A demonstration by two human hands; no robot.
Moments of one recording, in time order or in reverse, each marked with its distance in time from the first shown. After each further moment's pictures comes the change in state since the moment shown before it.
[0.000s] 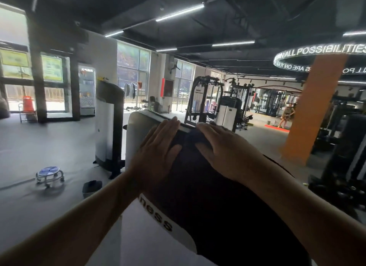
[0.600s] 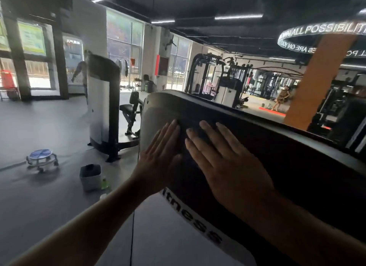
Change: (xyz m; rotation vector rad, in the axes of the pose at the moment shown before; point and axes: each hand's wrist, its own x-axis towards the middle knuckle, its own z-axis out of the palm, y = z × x) left_hand -0.054 -0.164 0.066 -0.130 0.036 0.158; right_hand 0.036 -0.097 0.119 -0.691 -0.032 -0.213
